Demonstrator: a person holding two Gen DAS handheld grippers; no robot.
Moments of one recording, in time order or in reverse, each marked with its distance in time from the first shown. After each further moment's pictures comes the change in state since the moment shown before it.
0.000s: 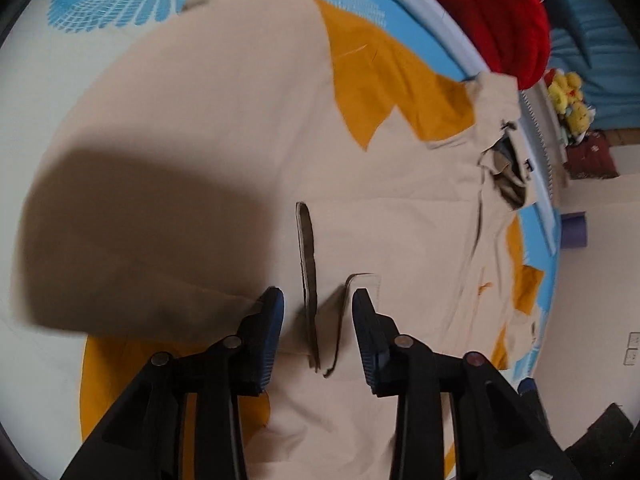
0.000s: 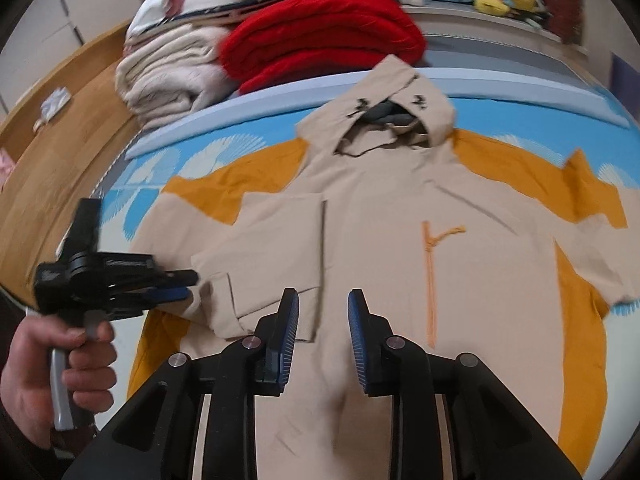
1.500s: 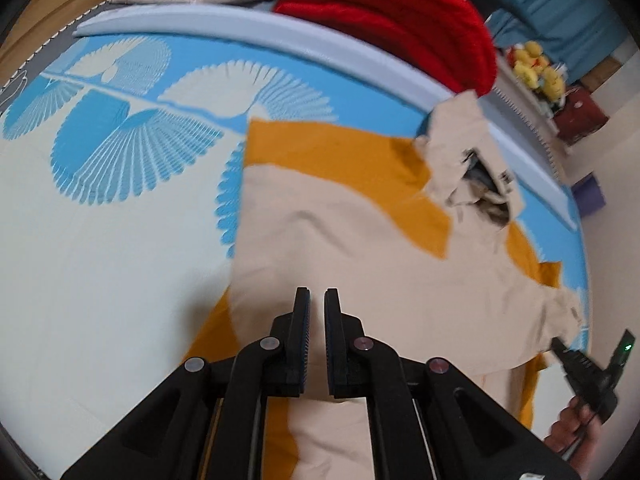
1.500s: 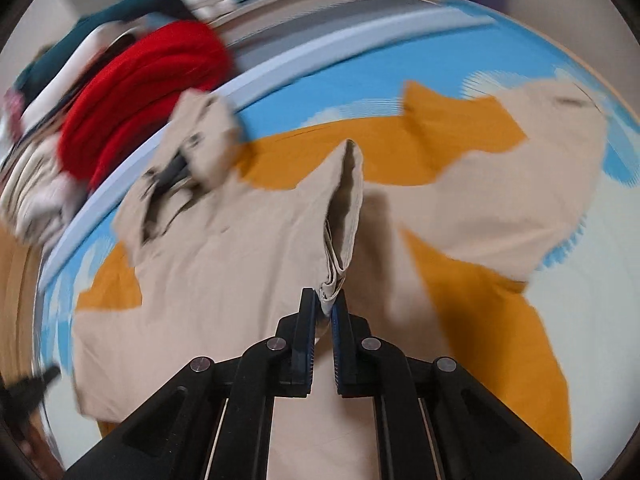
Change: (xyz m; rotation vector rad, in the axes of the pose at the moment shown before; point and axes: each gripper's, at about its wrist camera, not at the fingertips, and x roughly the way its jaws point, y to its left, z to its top) left arm -0.057 -0.049 0.024 0.273 -0.211 0.160; right arm 0.003 -0.189 0.015 0.528 -0.031 -0.276
